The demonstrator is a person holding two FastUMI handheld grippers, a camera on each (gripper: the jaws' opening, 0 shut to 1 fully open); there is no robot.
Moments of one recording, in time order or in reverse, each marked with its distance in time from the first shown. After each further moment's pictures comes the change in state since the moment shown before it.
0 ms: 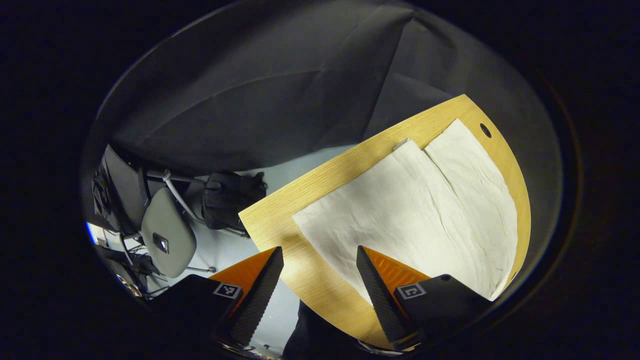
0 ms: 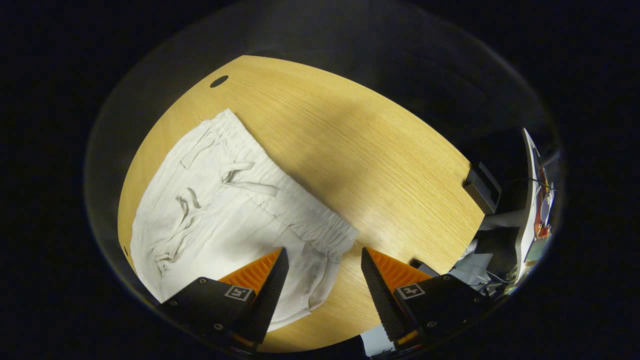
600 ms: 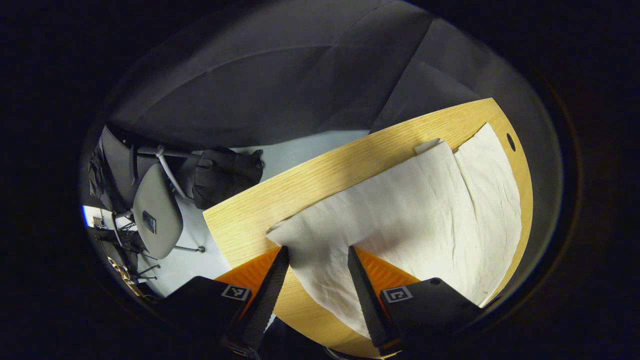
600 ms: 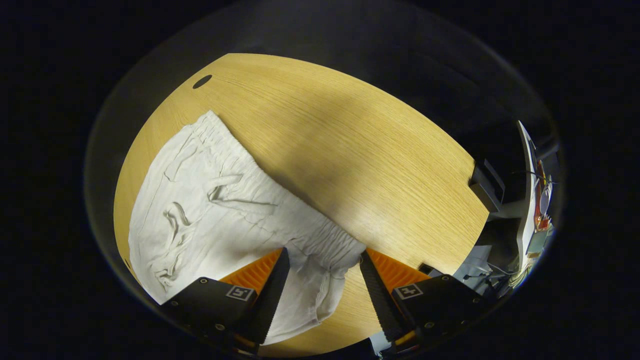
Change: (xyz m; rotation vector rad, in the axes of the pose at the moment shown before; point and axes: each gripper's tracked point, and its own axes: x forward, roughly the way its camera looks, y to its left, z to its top) left arm 0.044 -0.020 0.010 -0.068 0.097 0.022; right arm 0.017 0.008 0.008 0.047 0.028 -0.043
